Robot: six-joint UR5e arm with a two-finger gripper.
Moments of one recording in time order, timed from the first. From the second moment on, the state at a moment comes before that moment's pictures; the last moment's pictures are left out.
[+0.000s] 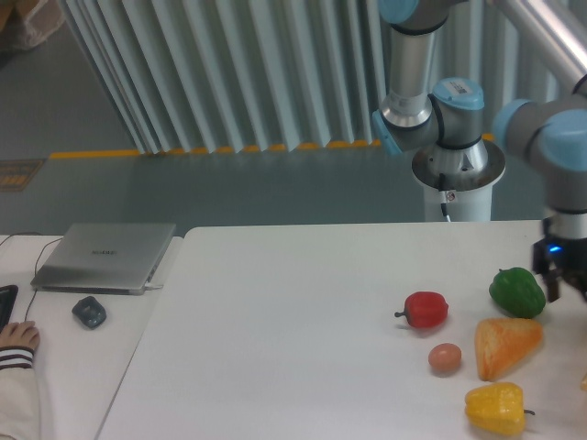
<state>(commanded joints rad) 2.34 -2.00 -1.39 -1.09 1.78 1.35</state>
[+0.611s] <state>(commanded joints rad) 2.25 -2.18 -1.25 -1.10 1.88 1.66</state>
